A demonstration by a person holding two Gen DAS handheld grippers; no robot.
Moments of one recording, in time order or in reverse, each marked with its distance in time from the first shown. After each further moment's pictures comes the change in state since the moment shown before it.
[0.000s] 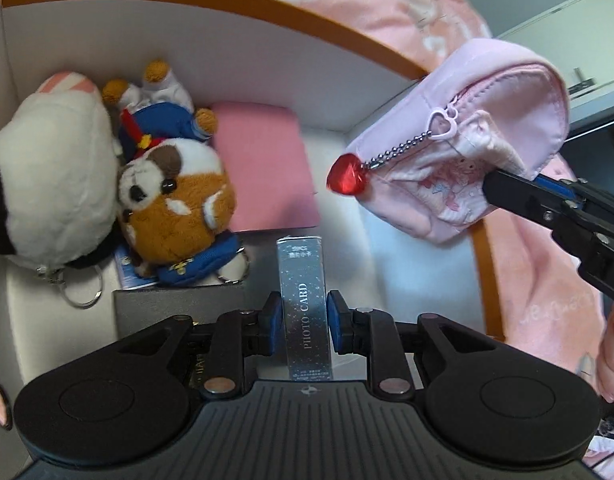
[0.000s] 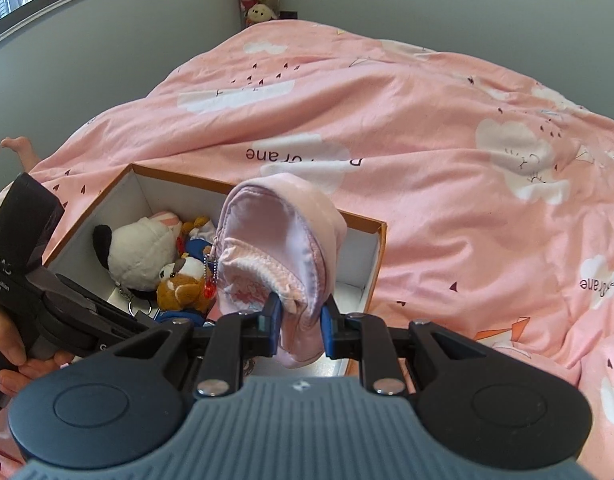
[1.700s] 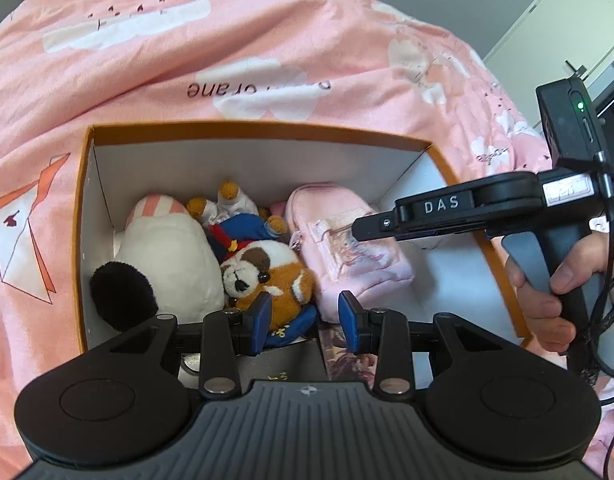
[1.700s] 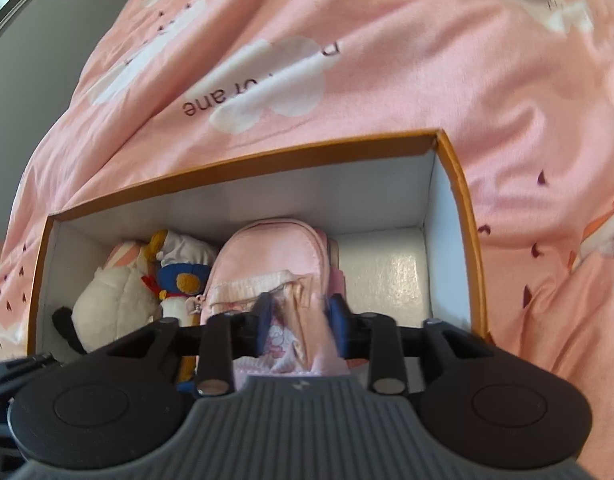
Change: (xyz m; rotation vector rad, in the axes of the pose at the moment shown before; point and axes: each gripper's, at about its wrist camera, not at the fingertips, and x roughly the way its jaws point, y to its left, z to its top) left arm -0.069 0.004 0.002 0.167 -0.223 0.112; right arm 0.120 -0.008 0.025 0.421 0.263 0.059
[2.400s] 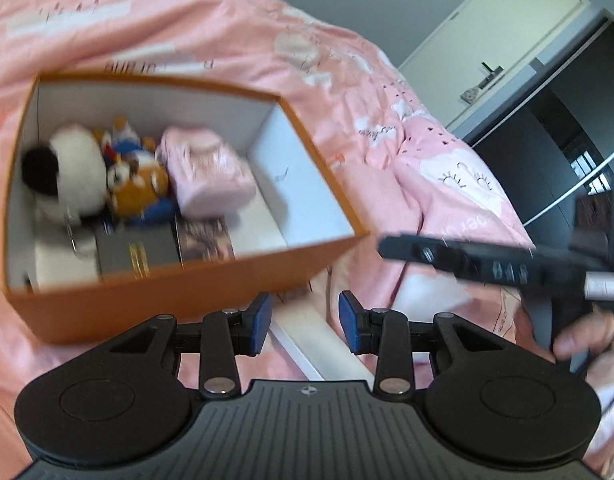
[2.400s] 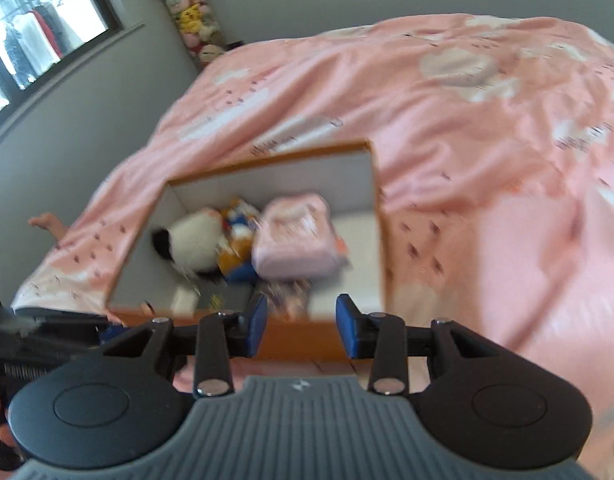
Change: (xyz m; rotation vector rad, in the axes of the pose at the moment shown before) left arm -0.052 -0.067 -0.098 0.010 -0.034 -0.239; right arm -0.161 -0.023 -0.176 -0.071 -0.326 0.035
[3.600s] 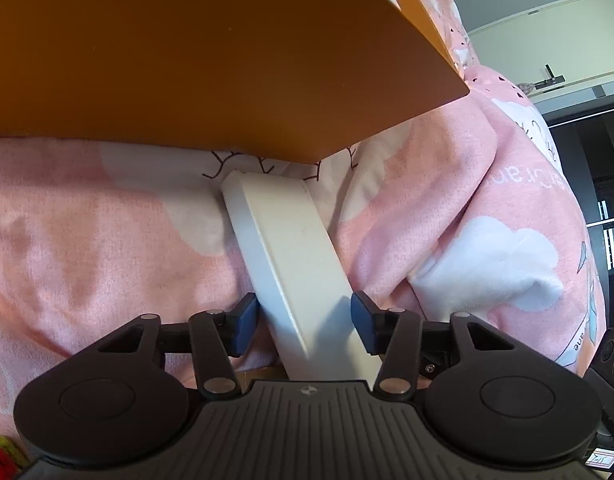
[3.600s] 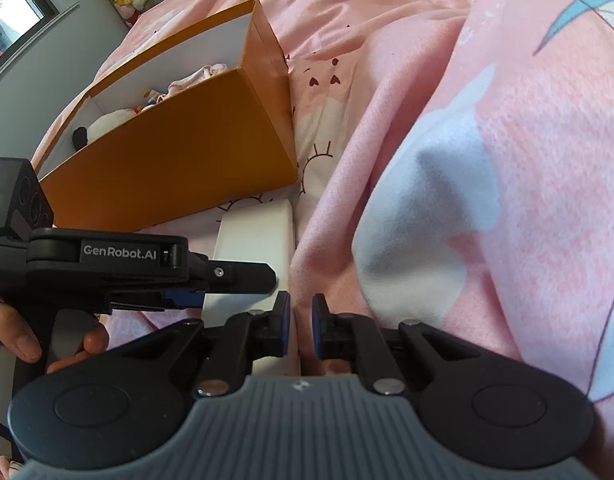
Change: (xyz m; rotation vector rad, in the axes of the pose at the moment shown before) left arm 0.141 0.009 -0.060 -0.298 0.193 -0.027; right arm 0.026 -0.064 -0.122 0.159 0.131 -0.075
